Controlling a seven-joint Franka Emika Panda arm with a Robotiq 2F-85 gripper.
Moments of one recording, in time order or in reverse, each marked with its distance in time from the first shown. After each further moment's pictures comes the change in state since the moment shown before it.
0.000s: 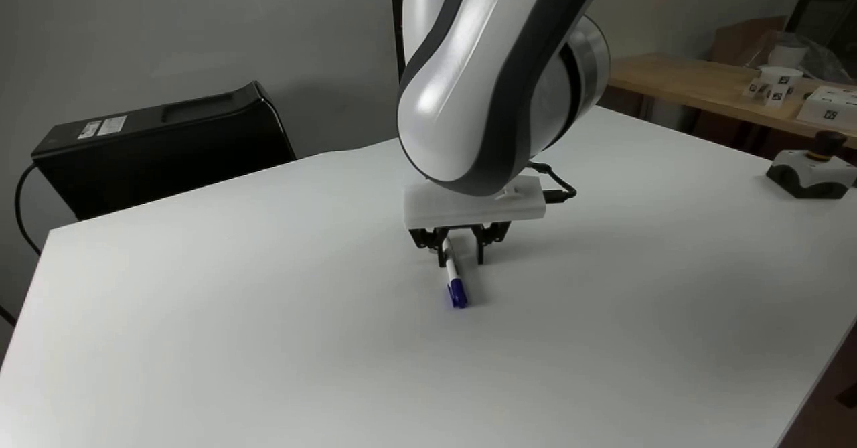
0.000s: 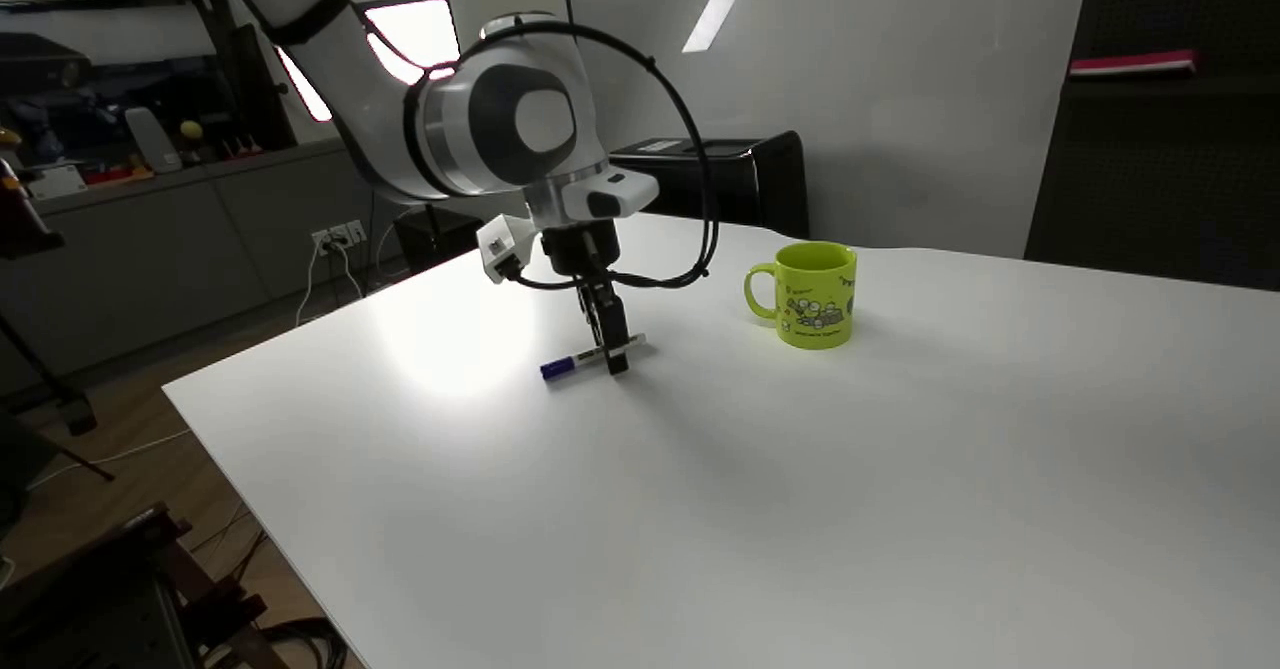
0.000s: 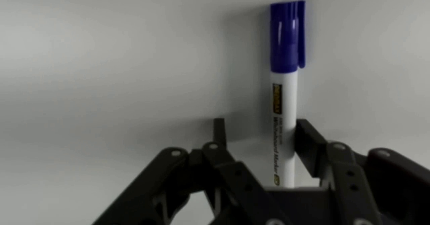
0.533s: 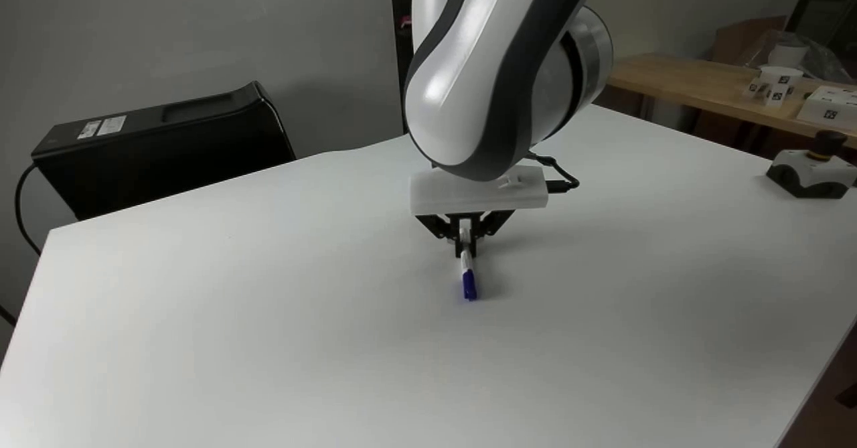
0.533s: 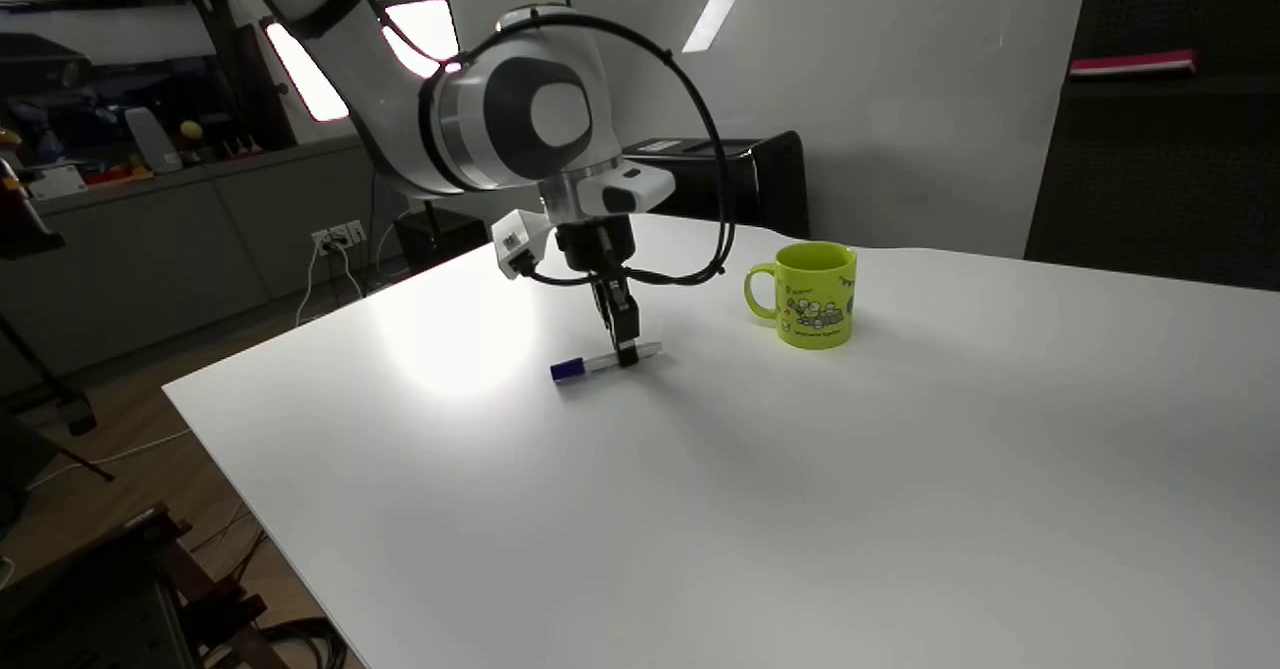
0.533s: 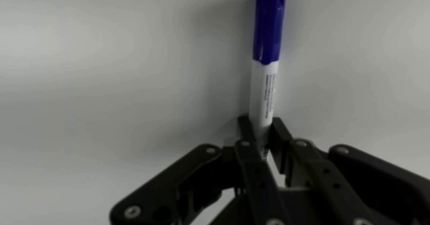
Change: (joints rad) arm -0.026 0.000 -0.003 0.012 0.002 -0.008 0.003
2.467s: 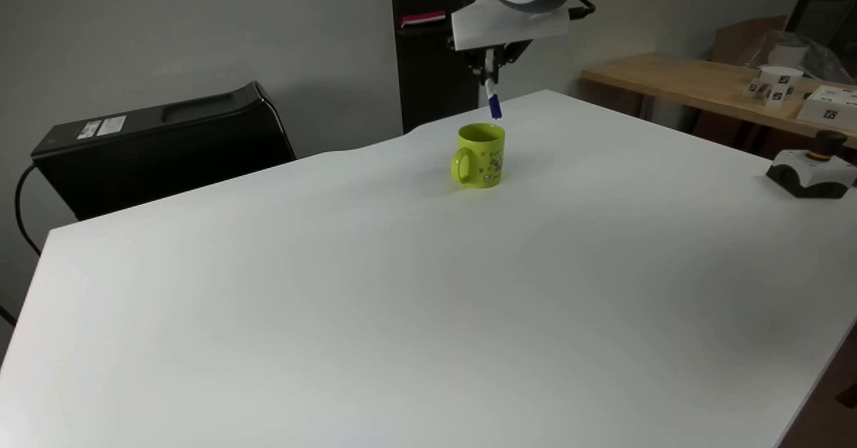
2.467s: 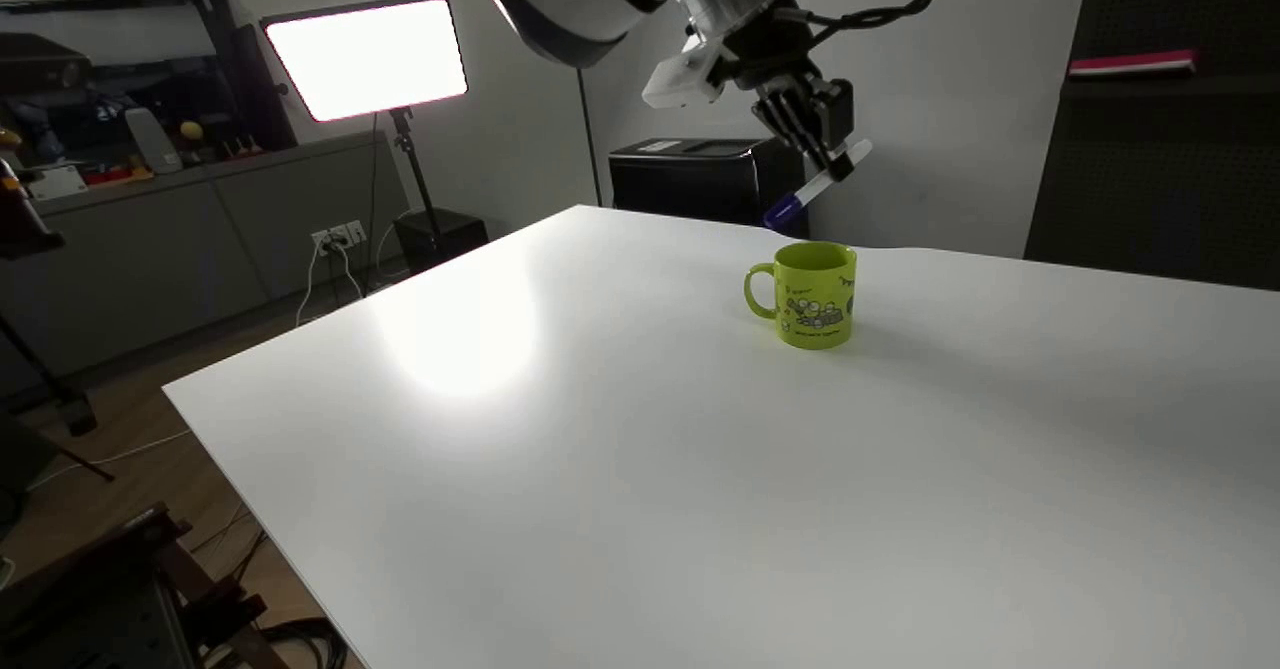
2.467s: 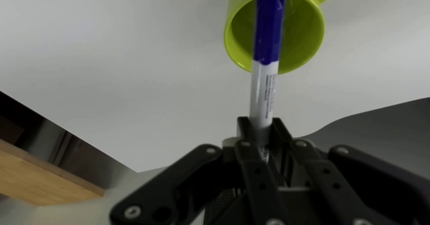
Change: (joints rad) arm -0.055 -0.079 -0.228 0.225 -0.433 0.011 0.111
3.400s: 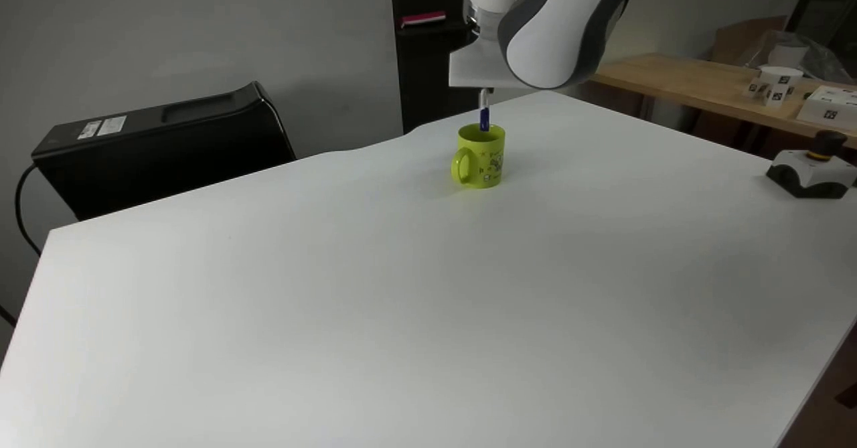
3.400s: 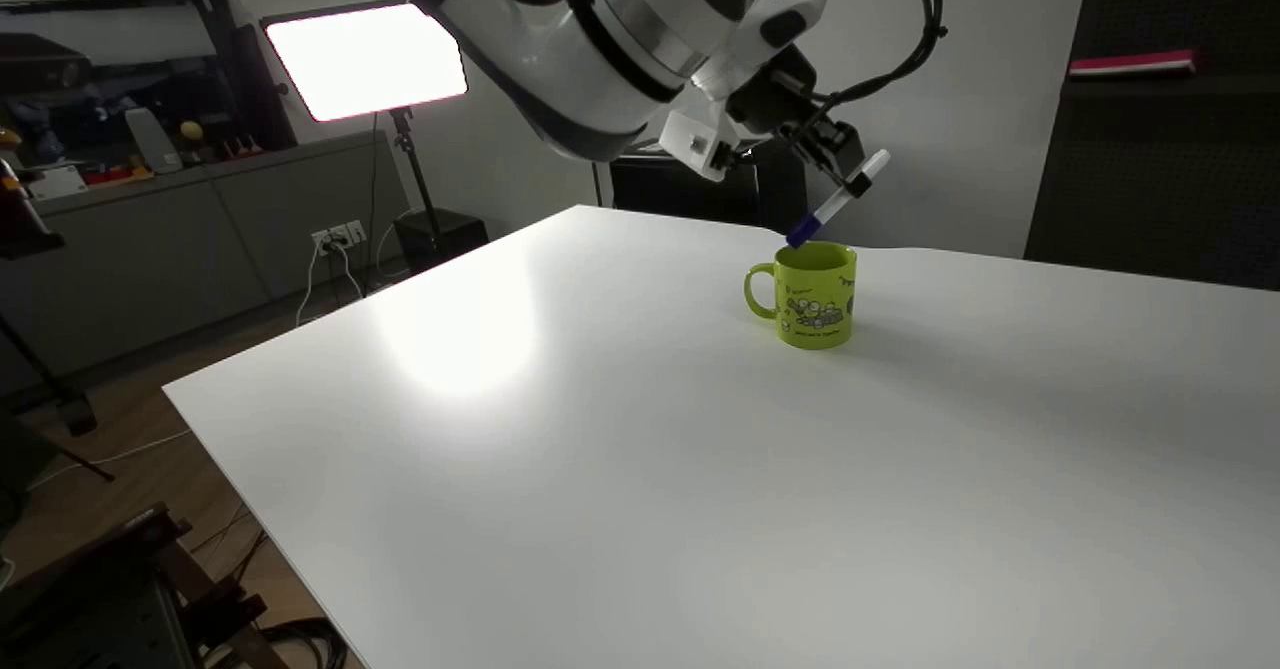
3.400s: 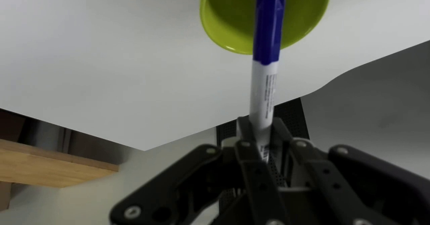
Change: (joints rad) arm 0.237 0.174 -0.301 -0.066 0.070 0.329 0.242
